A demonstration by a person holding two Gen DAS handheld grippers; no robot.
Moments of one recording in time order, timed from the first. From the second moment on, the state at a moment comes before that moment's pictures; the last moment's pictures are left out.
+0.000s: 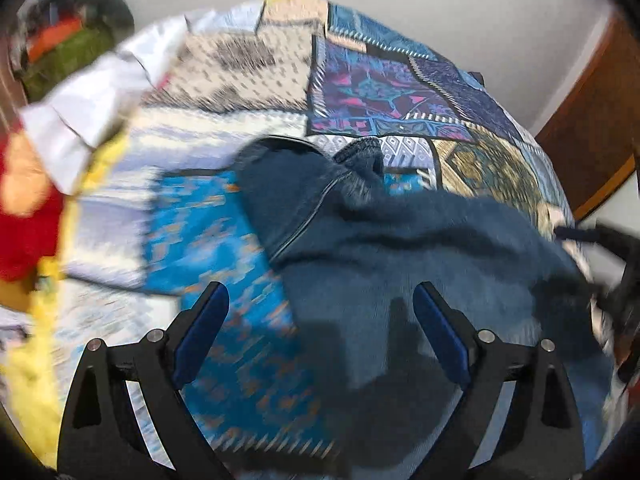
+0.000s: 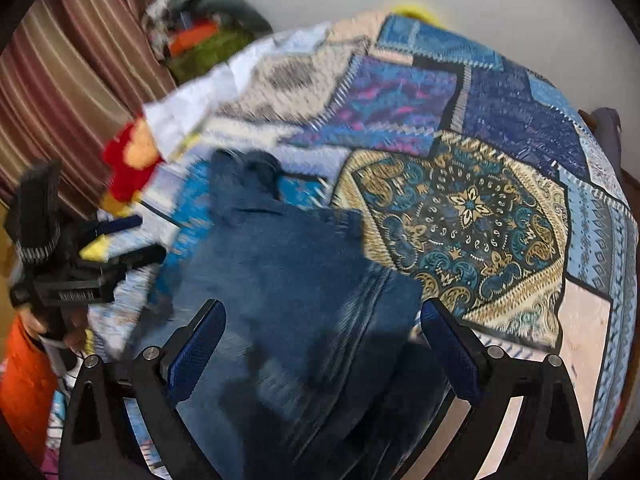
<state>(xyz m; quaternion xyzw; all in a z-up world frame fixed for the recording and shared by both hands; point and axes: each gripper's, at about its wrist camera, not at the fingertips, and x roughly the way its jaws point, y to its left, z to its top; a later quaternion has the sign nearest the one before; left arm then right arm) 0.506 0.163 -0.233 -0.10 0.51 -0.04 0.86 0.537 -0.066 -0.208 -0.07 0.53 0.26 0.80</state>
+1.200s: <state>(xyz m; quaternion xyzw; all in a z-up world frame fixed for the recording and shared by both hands) 0.432 0.178 -0.289 -0.32 0.56 -0.15 0.74 0.498 -0.131 -0.254 0.11 0.65 0.30 0.69</state>
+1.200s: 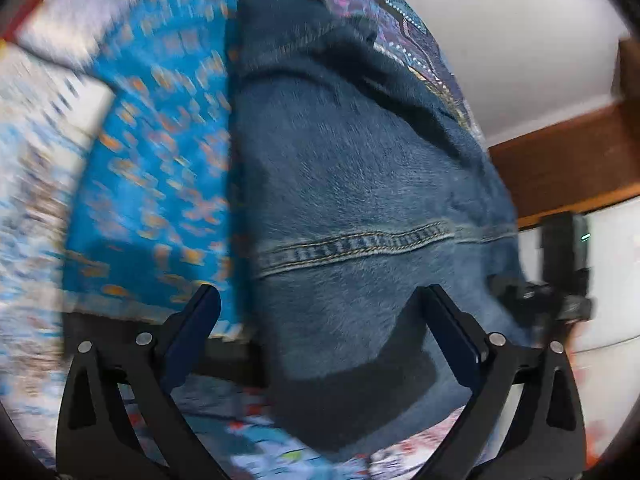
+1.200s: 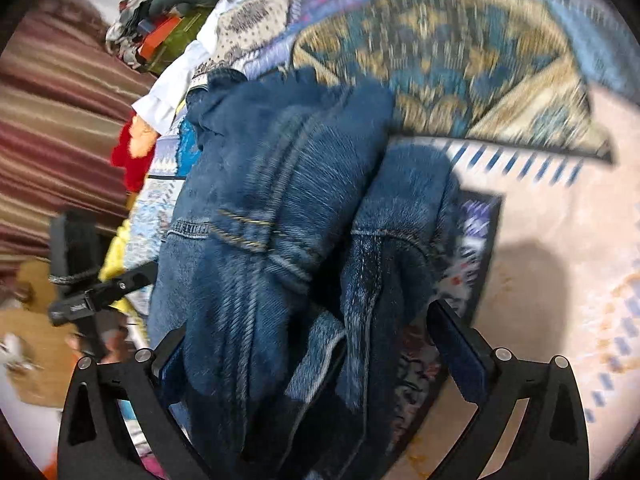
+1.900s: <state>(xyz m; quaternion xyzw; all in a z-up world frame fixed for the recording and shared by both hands) 0.456 0.153 -0.225 -0.26 0.51 -0.14 0.80 0.511 -0.100 -0.220 0.14 0.62 0.33 0.70</state>
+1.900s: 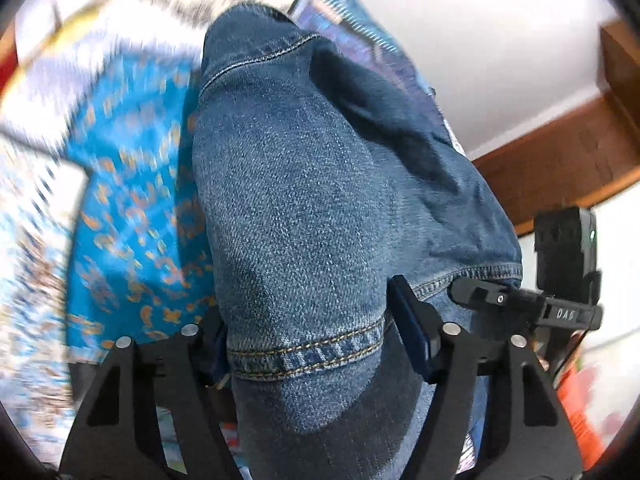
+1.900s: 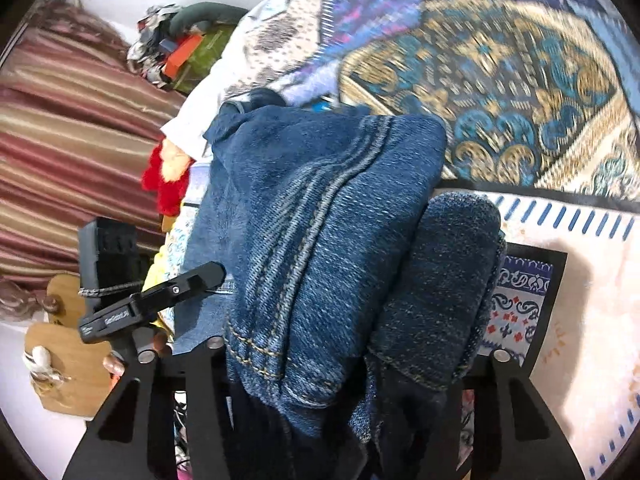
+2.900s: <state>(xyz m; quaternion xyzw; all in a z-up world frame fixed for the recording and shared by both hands) 0.355 0.271 -0.232 -0.22 0.51 -0.02 0.83 0.468 0.064 -0.248 0.09 0.60 0.38 0.69</state>
